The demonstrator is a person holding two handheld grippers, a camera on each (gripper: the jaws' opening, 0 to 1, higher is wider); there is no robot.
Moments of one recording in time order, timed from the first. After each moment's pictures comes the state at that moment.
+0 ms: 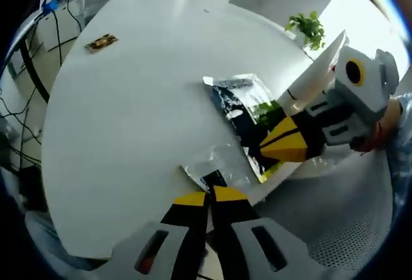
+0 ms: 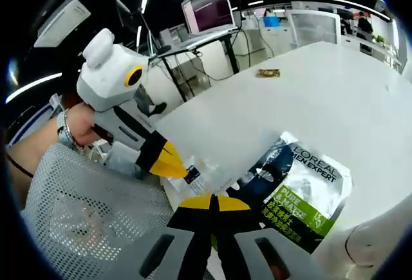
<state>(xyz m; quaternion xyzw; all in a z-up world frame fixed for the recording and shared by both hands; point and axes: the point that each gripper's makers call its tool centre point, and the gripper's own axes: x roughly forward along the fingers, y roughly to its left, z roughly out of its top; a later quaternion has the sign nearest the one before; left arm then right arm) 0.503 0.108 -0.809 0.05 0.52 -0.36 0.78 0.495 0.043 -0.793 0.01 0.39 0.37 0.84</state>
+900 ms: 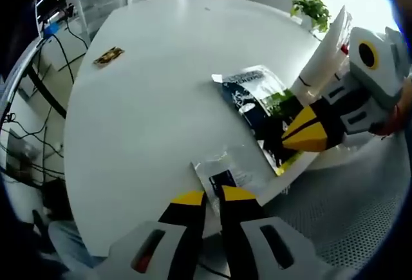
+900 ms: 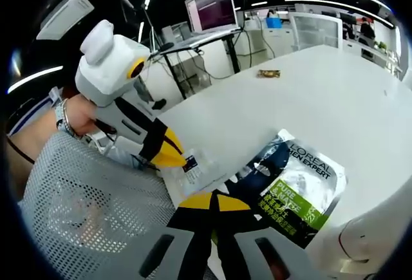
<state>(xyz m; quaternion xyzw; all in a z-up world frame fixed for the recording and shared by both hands) 0.508 0.119 -0.810 0.13 0.50 -0.32 0.80 0.489 0.037 -0.792 -0.02 0.39 0.37 0.84</state>
